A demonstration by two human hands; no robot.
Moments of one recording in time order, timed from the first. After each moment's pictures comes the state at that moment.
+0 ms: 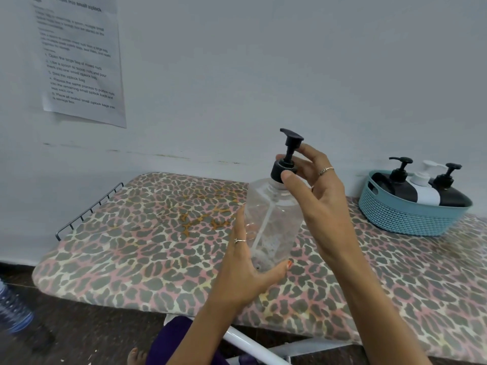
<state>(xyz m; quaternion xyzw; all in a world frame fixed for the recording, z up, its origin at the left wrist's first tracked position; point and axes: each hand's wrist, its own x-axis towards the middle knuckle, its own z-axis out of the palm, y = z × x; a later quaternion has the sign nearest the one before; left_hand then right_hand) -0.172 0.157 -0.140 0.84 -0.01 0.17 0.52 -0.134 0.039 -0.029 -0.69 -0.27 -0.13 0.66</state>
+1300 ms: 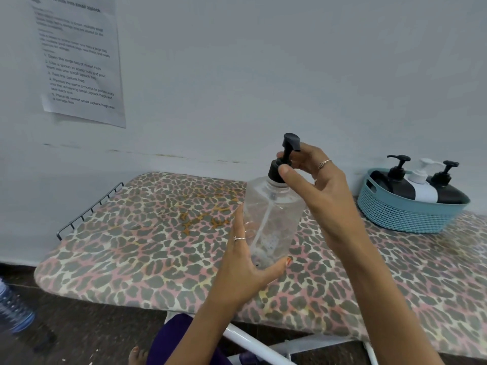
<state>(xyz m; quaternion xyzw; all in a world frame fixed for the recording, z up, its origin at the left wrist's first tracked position) -0.174 0.157 -0.140 0.84 0.00 0.16 0.51 -0.128 0.030 -0.021 -0.72 -0.27 -0.11 0.63</state>
